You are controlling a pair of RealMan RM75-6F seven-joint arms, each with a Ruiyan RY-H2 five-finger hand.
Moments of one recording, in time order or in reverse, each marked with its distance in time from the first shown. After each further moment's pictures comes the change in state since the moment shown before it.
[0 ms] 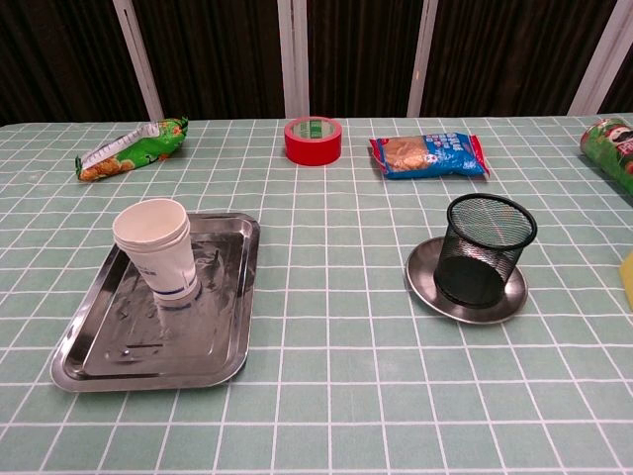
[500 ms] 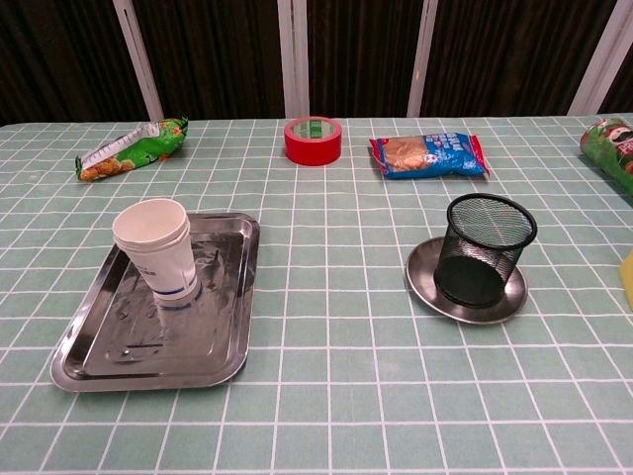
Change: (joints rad) left arm 0.006 -0.002 0.003 -0.002 0.011 0.014 0.008; right arm -0.001 0.010 -0.006 -0.029 0.008 -0.015 0.020
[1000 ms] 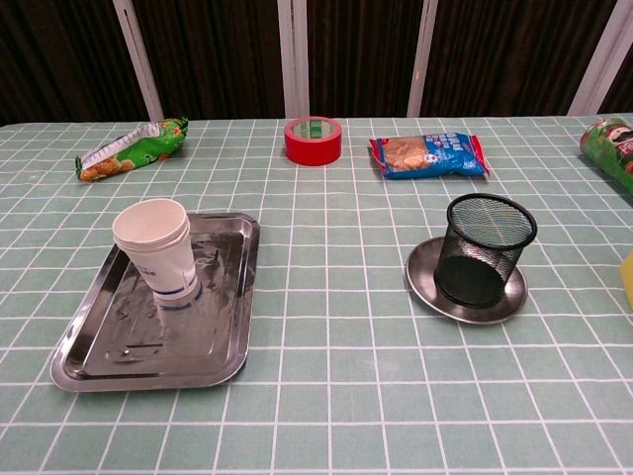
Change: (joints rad) left arm 0.004 -0.002 -0.001 -0.010 -0.012 -0.002 0.014; right arm 0.111 0.018 0.010 -0.089 0.021 -0.208 -0.005
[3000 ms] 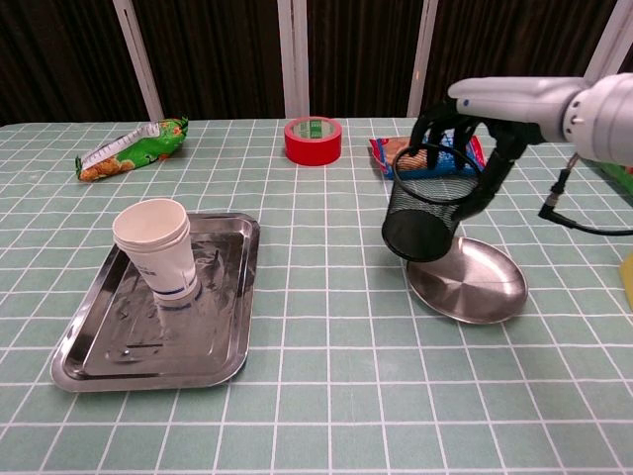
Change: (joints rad) left arm 0.003 -0.005 -0.047 0.015 -0.095 -0.002 -0.010; right arm 0.610 -0.258 0.183 -0.003 0.630 -0.366 -0.418
